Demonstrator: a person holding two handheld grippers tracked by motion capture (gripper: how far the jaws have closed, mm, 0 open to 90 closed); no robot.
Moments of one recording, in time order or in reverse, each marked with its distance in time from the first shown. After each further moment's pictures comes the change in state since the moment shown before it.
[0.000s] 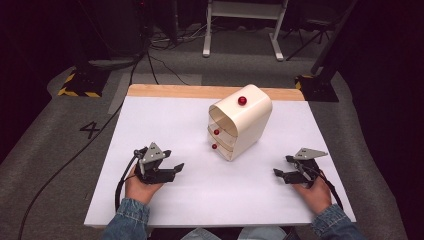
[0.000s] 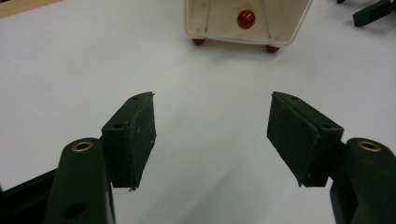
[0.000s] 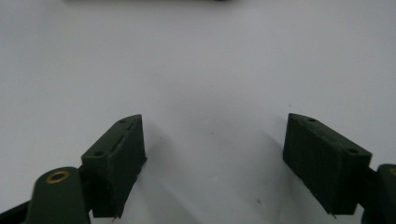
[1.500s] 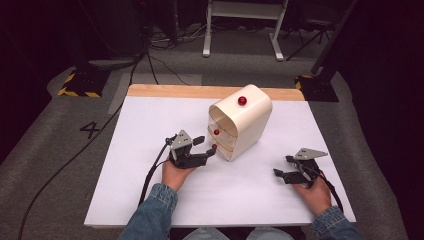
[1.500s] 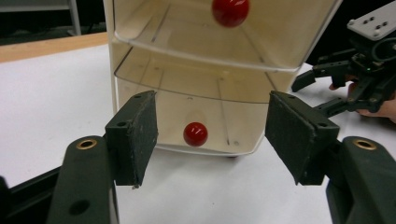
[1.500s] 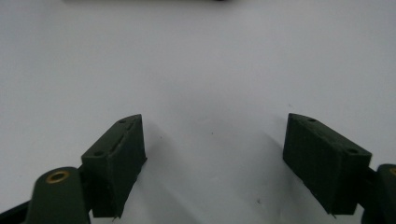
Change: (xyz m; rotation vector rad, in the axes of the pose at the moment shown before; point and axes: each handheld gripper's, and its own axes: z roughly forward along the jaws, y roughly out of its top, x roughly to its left) left arm -0.017 0.033 0.089 -0.236 -0.148 -0.084; right arm 0.000 0.000 0.000 0.000 -0.003 -0.004
